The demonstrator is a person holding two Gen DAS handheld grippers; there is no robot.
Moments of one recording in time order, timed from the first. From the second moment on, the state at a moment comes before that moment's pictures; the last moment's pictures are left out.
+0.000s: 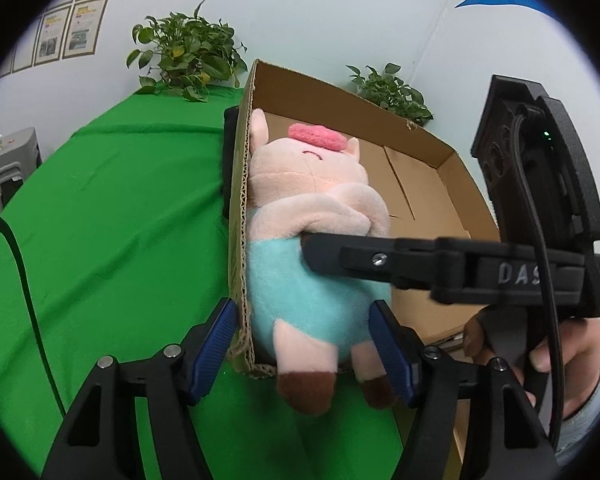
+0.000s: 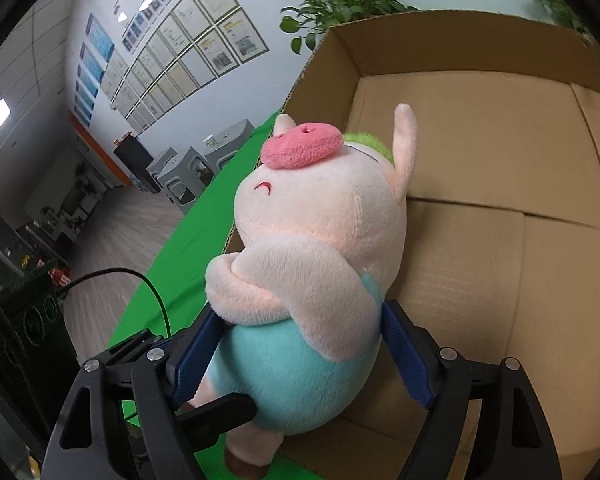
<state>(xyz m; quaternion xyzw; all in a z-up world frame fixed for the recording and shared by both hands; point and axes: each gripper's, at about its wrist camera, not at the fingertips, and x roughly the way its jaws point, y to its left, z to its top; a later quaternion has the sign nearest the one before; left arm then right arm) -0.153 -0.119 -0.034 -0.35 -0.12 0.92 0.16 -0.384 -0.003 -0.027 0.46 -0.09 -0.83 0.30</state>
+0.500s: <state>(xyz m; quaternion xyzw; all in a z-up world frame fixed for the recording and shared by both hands) -0.077 -0.084 0.023 -0.26 -0.03 0.96 0.07 -0.236 0.115 0.035 0.34 -0.05 -0.93 0.14</state>
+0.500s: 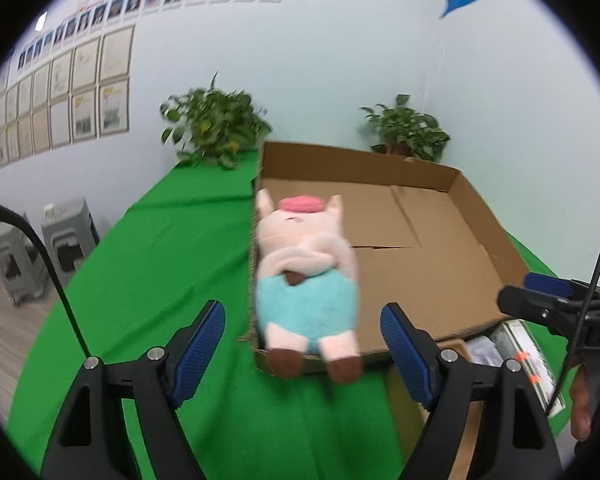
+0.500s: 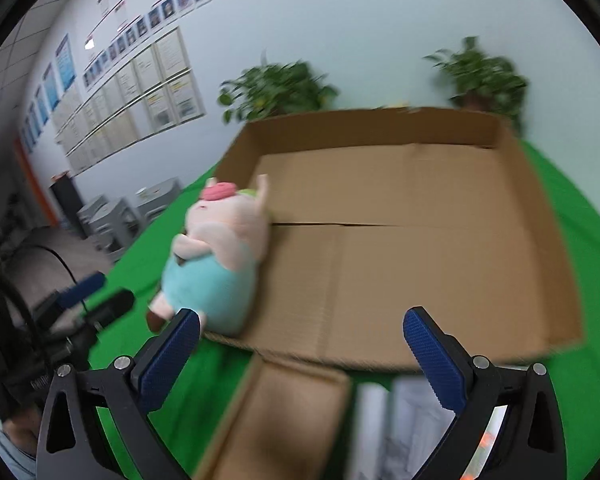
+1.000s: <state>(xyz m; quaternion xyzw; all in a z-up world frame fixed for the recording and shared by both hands) -0.019 -0.028 0.053 -0.23 0.00 0.97 0.07 -0.108 0.221 0.044 0.30 -0.06 -0.95 0.11</state>
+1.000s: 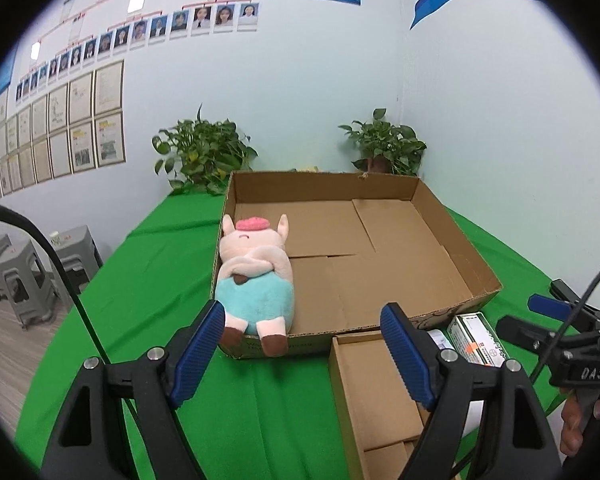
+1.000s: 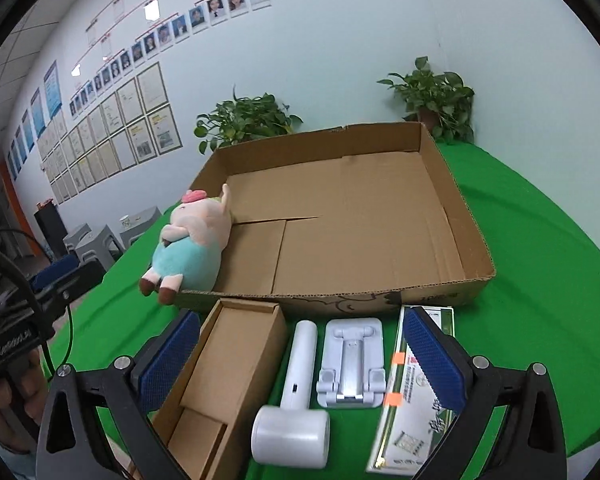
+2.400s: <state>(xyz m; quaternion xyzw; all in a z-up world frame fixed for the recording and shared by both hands) -0.006 -0.038 -0.026 -0.36 -0.06 0.92 0.15 -0.021 0.170 0.008 0.43 -0.04 -0.88 0.19</state>
